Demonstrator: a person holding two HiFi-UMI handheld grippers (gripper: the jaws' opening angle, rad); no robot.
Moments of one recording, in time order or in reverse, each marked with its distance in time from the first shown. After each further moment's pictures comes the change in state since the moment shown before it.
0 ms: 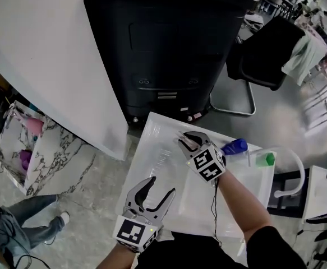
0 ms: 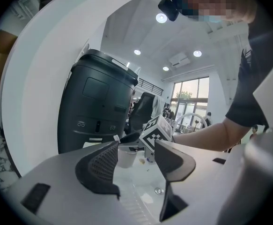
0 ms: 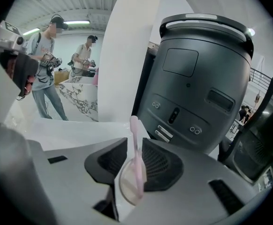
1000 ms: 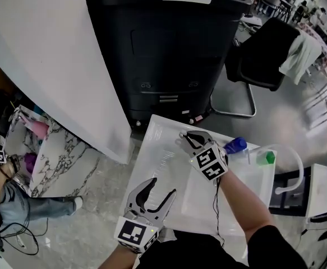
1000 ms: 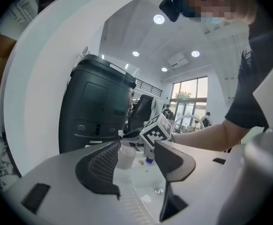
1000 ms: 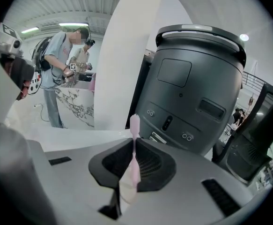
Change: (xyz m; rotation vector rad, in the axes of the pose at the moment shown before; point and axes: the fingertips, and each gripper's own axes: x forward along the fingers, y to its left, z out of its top) left arm -0.015 -0.007 0.010 0.021 -0.017 -0.002; right arm -0.020 -0.010 0.020 0.003 -0.042 -0.068
